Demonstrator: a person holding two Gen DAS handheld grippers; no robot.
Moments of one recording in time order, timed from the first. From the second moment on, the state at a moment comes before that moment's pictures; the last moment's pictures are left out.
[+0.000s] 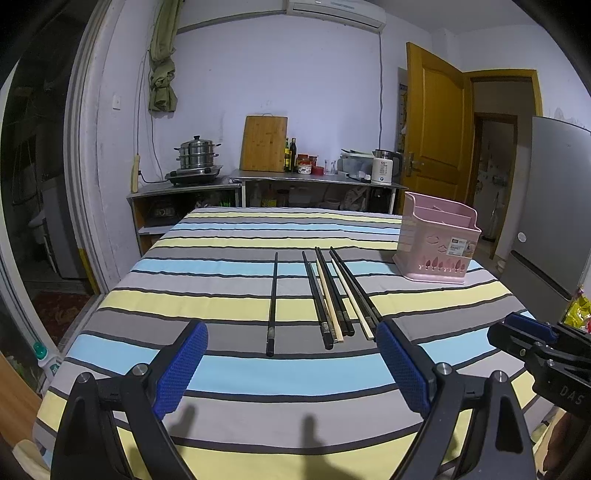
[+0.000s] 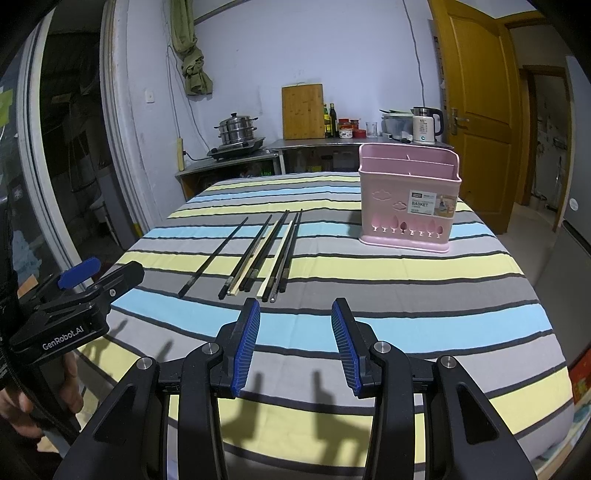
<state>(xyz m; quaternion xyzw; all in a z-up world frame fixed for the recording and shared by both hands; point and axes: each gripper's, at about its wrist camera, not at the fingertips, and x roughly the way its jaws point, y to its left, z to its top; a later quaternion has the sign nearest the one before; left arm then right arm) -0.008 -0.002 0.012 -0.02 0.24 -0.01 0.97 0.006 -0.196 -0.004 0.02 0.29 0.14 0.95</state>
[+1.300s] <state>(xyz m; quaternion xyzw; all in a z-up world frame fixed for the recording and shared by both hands) -0.011 -0.007 0.008 -0.02 0.24 -0.01 0.97 0.005 -0.195 -0.005 0.02 0.29 0.14 0.95</state>
